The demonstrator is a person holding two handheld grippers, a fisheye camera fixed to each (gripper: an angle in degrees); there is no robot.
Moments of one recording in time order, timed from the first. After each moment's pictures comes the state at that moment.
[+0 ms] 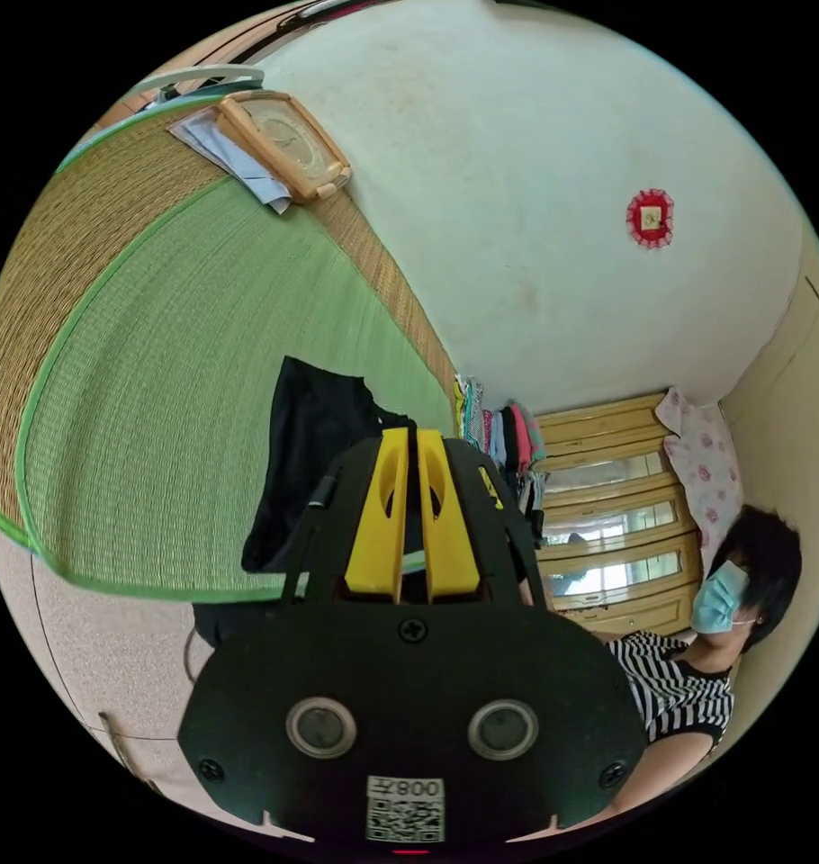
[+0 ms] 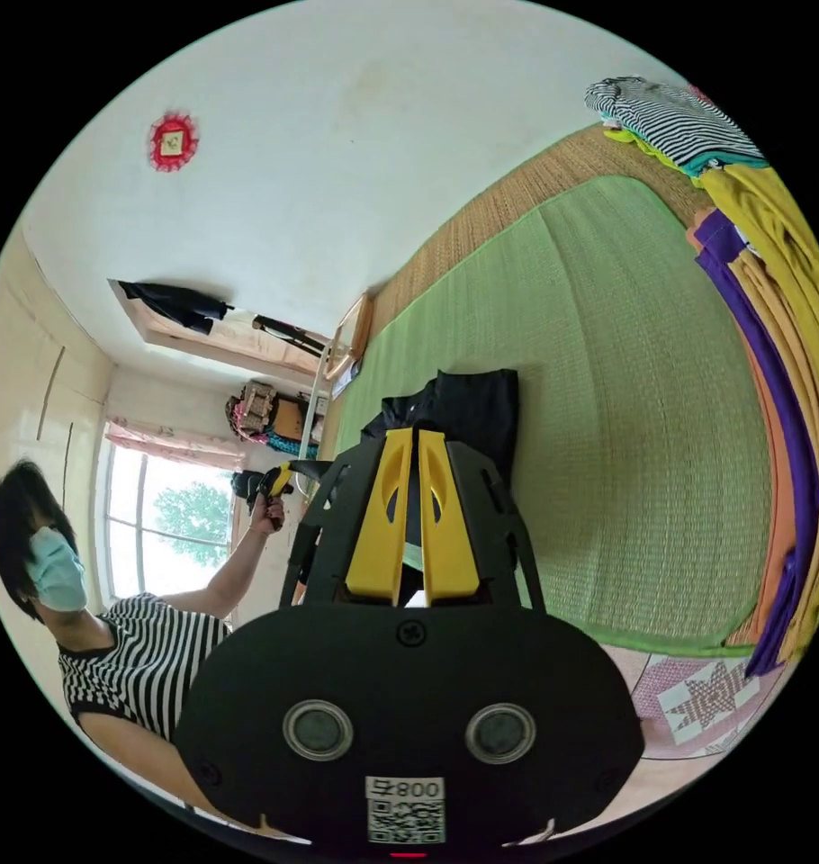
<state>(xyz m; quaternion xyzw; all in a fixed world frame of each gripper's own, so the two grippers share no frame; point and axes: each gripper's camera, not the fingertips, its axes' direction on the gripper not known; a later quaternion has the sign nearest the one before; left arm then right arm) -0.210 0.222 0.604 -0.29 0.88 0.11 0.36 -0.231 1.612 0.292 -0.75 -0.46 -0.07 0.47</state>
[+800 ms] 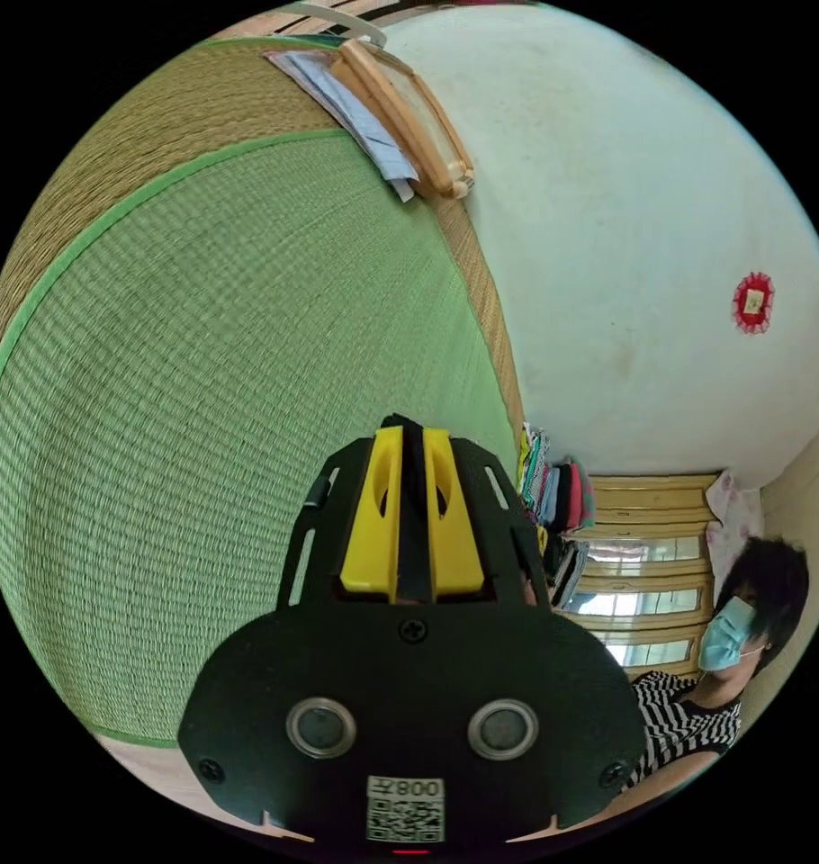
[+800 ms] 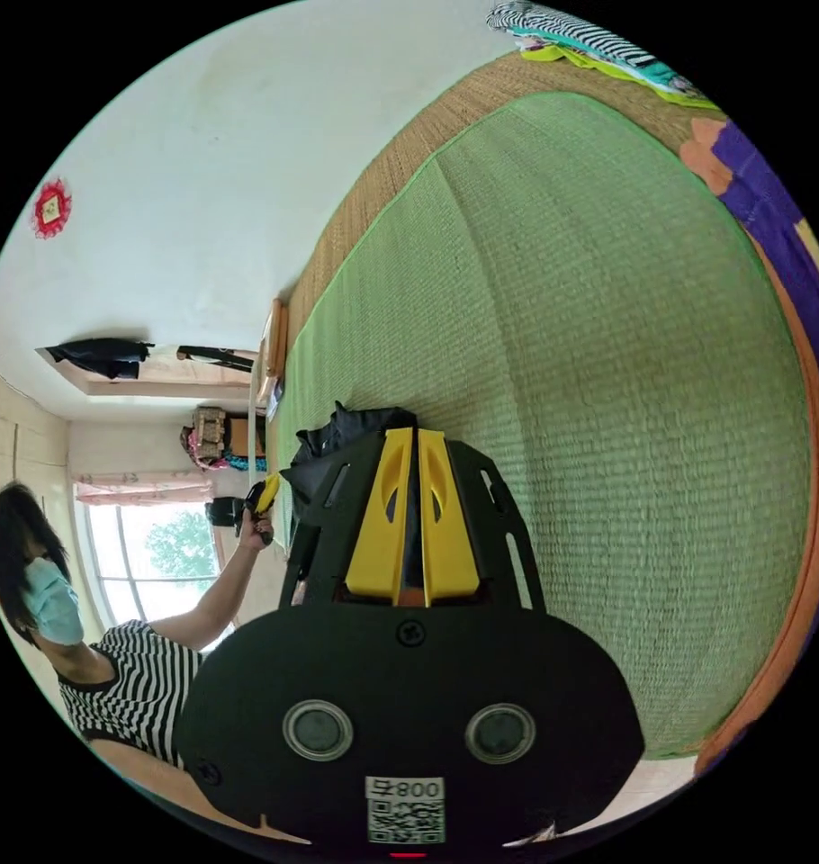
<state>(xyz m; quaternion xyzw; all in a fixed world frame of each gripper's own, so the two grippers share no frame) -0.105 0.101 0.534 -0.36 0.83 0.06 0.43 -0.341 1.803 0.356 -0.80 -0.36 -0.08 0.47</state>
